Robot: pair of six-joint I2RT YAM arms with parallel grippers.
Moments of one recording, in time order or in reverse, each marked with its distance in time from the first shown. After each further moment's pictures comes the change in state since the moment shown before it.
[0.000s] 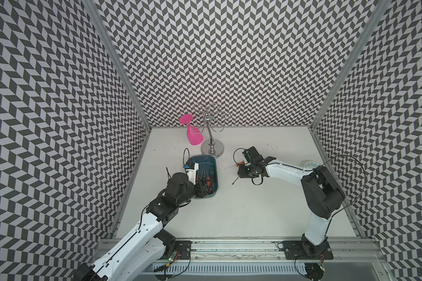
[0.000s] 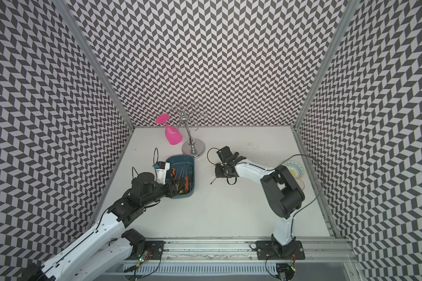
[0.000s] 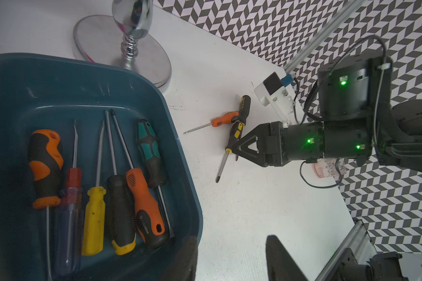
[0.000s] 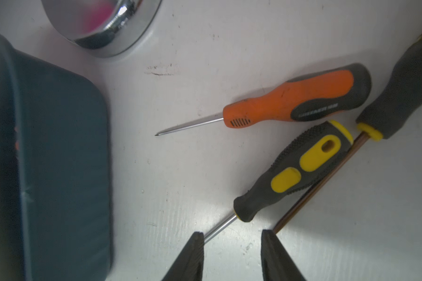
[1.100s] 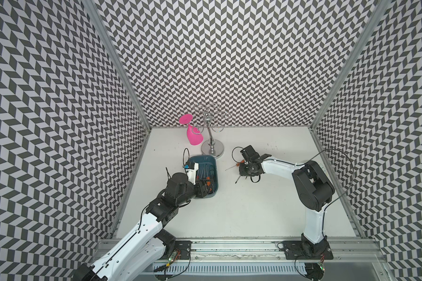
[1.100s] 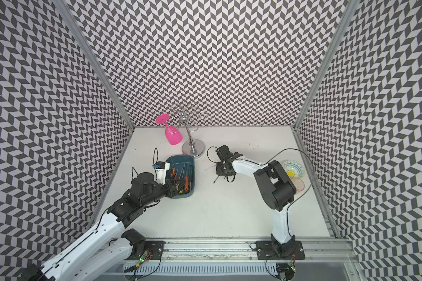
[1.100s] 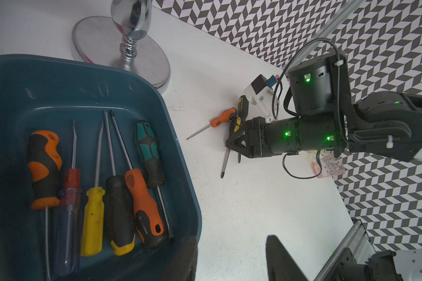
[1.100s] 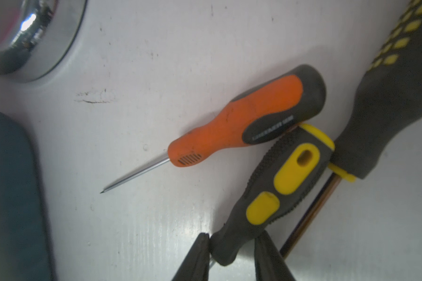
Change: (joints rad) left arm 0.000 -0.005 0.000 0.000 0.001 -0.001; right arm -0.025 0.107 0.087 -0.039 0.116 0.030
